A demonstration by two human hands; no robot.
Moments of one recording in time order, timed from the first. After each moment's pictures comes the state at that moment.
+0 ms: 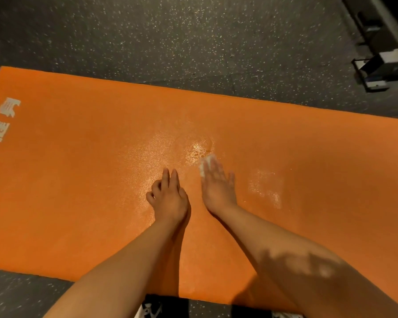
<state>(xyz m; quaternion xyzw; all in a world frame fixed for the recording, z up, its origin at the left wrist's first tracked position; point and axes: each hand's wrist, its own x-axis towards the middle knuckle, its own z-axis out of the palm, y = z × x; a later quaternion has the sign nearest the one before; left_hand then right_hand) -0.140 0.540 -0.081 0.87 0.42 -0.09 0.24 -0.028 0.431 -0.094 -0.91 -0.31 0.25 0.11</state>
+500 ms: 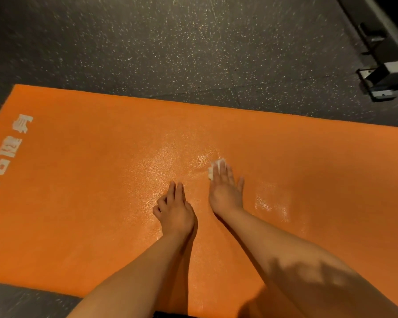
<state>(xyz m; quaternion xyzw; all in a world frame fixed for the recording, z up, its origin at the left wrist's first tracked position) -0.136 0.541 -0.073 0.86 0.44 -0.09 0.25 -0.009 0.451 -0.093 -0.93 -0.27 0.24 0.09</state>
